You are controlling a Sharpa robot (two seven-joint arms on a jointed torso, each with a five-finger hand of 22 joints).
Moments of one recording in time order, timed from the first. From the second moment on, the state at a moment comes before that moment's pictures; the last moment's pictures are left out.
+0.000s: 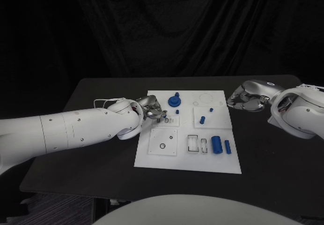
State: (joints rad) left arm 1.22 -0.68 -0.21 1.44 -1.12 -0.35 -0.36; left_hand 1.13 -0.04 0.45 0.13 0.47 1.00 0.06 0.23 1.12 1.47 -0.03 1.57 1.31 1.47 -0.07 1.57 1.31 0.07 1.42 0.04 1.24 1.31; right arm 1.39 -1.03 -0.25 1.60 -1.41 -0.25 -0.12; right_hand 1.42 0.02 0.17 0.21 0.40 1.01 0.11 0.09 0.16 1.46 0.03 1.48 1.31 1.47 -0.04 1.41 1.31 0.05 1.47 0.07 1.33 1.31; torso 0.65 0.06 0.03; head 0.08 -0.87
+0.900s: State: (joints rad) left arm 1.19 -0.66 -0.21 1.42 -1.13 -0.35 -0.35; left_hand 1.12 -0.05 0.46 0.13 0.46 1.00 0.05 0.23 1.12 1.47 -0.03 1.57 1.31 1.47 -0.07 1.57 1.31 0.07 1.42 0.04 1.24 1.31; right arm 1.39 -1.03 -0.25 1.60 -1.41 -0.27 -0.12; right_hand 1.42 0.02 0.17 0.21 0.40 1.00 0.12 0.09 0.16 1.46 0.03 1.48 1.31 1.47 -0.04 1.41 1.31 0.05 1.47 0.07 1.33 1.31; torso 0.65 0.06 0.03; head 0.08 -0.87
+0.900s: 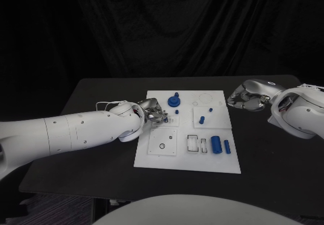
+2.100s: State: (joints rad) left arm 1.18 -0.65 -0.21 1.40 -1.13 -0.33 -0.32; left_hand 1.12 -0.05 0.46 0.13 0.45 0.99 0.05 0.23 1.12 1.47 -0.02 1.57 1.31 1.47 -0.07 1.57 1.31 0.07 1.42 0.04 1.24 1.31; right arm 1.39 -1.03 -0.25 1.59 -1.41 -0.26 -0.12; right_hand 1.42 0.02 0.18 0.21 0.40 1.00 0.12 0.09 0.16 1.46 0.03 1.48 1.31 1.47 -0.04 1.41 1.31 0.05 1.47 0.07 1.33 1.31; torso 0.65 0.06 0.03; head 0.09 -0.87
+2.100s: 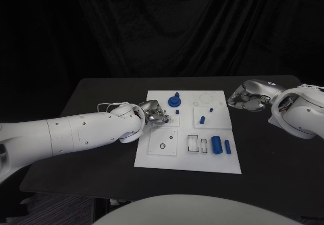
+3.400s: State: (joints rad) left arm 1.17 -0.65 -0.21 1.39 -1.13 -0.32 -0.31; left_hand 0.84 0.06 0.06 0.29 0.12 1.01 0.05 0.25 1.11 1.46 -0.01 1.57 1.31 1.47 -0.06 1.57 1.31 0.07 1.42 0.05 1.24 1.31; right arm 1.39 -1.02 -0.25 1.59 -1.41 -0.25 -0.12; right_hand 1.42 0.02 0.18 0.21 0.40 1.00 0.12 0.09 0.16 1.46 0.03 1.48 1.31 1.47 -0.04 1.41 1.31 0.05 1.47 0.07 1.33 1.31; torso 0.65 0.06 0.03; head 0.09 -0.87
